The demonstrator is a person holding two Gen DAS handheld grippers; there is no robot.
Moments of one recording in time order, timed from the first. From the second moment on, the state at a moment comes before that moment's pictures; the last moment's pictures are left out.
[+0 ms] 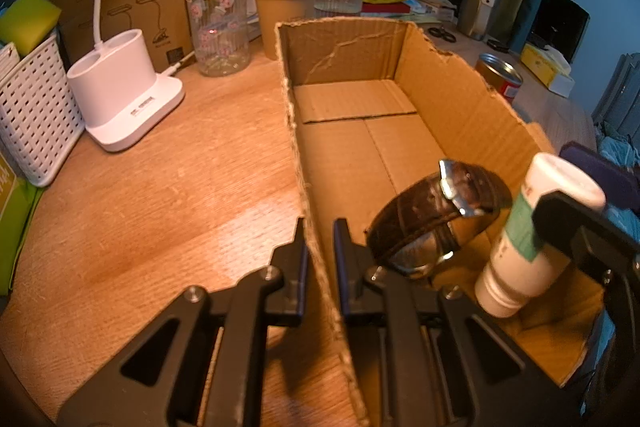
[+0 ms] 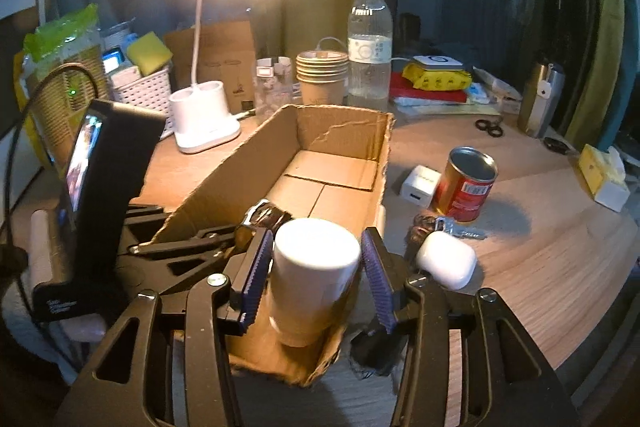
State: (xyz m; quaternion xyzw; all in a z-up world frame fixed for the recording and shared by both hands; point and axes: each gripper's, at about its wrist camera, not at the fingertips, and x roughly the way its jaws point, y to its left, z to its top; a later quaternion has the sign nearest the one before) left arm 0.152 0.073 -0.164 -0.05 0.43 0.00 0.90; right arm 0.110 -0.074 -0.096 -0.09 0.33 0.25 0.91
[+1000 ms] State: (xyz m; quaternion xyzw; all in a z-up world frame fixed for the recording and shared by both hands) left arm 0.153 0.076 -0.164 -0.05 0.43 0.00 0.90; right arm 0.125 -0.092 -0.109 -0.07 0.34 0.23 0.91
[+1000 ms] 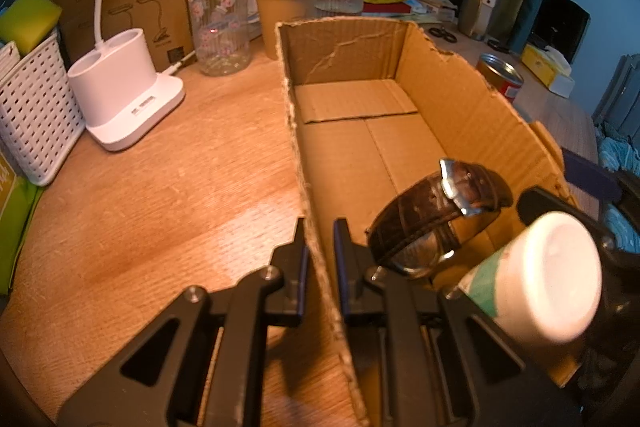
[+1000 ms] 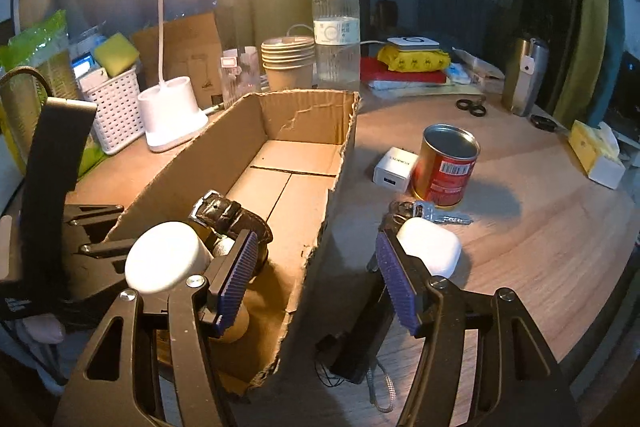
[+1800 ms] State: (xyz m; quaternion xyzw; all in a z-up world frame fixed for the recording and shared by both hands) left arm 0.153 0.077 -0.165 -0.05 0.43 0.00 0.90; right arm 0.115 -0.089 -0.093 -0.11 0.33 0.24 0.91
